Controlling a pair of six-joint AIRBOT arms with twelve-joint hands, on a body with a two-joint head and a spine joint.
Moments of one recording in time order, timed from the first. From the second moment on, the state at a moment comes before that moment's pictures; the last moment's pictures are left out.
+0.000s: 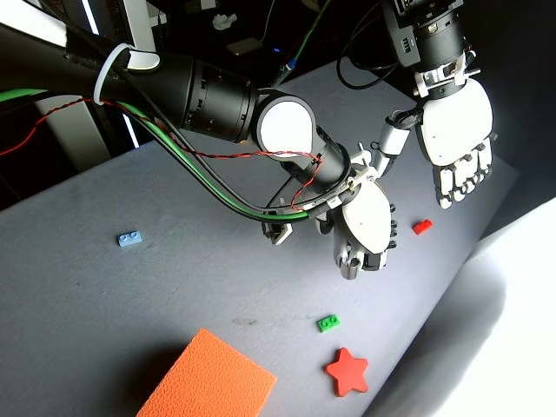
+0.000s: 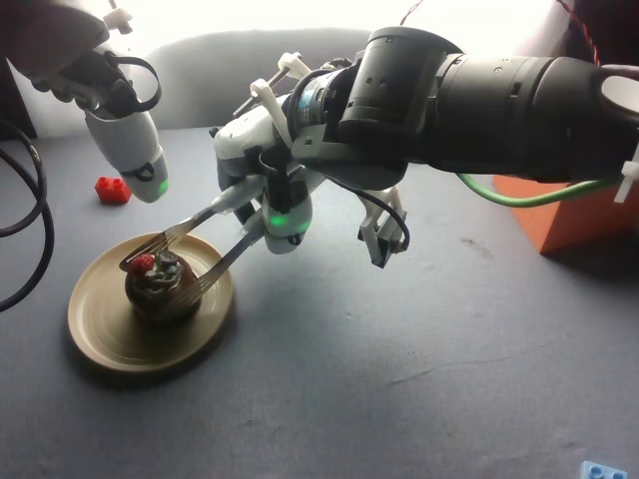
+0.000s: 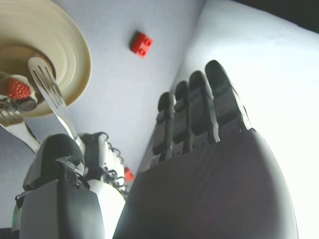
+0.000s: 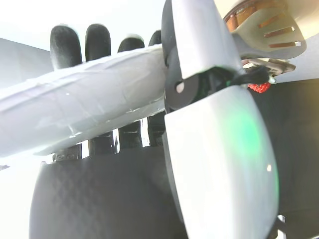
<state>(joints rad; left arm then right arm) -0.11 -1.23 1.32 0.77 1.11 0.47 -0.11 -1.80 1.66 -0.55 -0.42 -0.34</state>
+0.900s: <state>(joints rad) -0.11 -1.23 1.32 0.77 1.11 0.48 -0.12 -1.80 1.66 -0.55 -0.42 -0.29</state>
